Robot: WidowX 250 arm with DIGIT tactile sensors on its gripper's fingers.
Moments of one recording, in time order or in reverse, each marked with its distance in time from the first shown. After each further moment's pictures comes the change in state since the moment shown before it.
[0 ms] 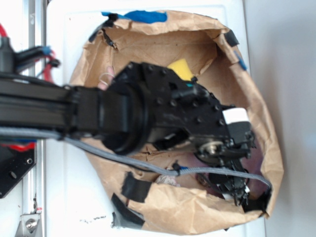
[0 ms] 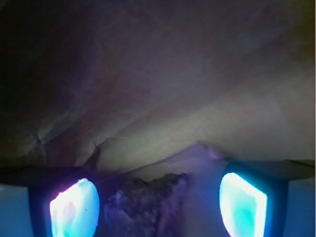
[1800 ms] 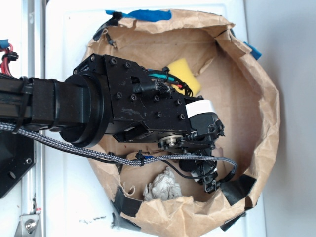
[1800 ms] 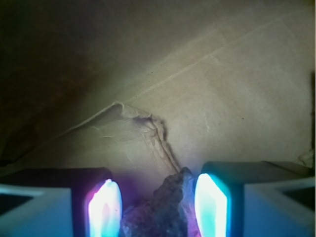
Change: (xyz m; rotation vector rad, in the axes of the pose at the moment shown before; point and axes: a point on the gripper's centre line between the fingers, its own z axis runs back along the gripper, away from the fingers) arm -0.024 0.032 0.013 0.074 -0.033 -0.013
